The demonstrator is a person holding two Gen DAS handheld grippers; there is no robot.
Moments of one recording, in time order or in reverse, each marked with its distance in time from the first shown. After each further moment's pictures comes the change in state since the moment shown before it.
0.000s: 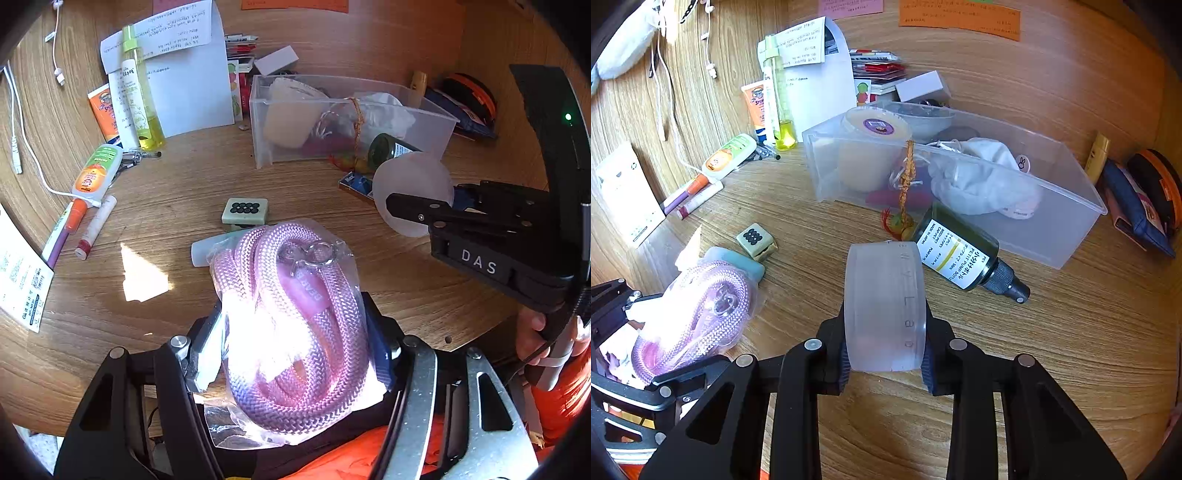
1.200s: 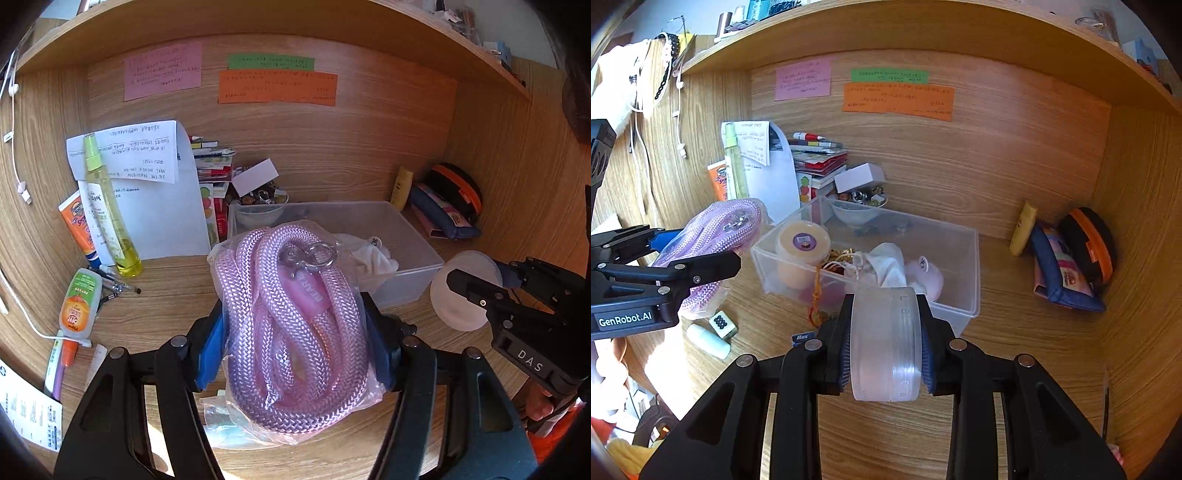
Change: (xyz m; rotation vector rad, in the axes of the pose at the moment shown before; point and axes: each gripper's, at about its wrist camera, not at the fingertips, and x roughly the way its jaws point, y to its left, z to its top) left arm -0.014 0.001 0.134 0.003 -0.223 -0.098; right arm -0.069 -0.054 0.055 0.017 -0.180 -0.147
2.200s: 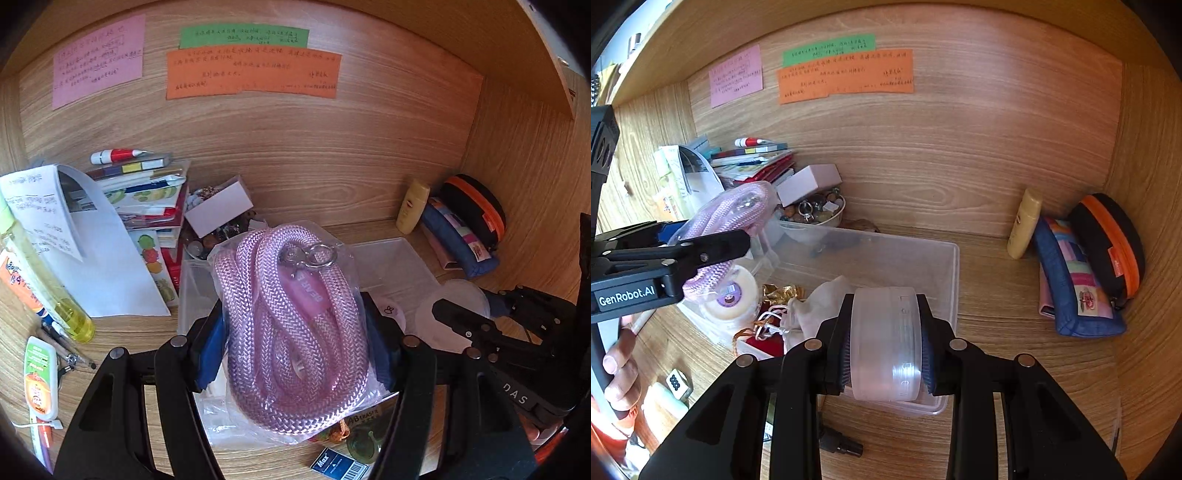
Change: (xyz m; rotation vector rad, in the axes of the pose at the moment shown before) left arm 0.105 -0.001 0.075 0.021 0.076 -0.067; right arm 0.090 -0.052 0.040 0.105 0.098 0.011
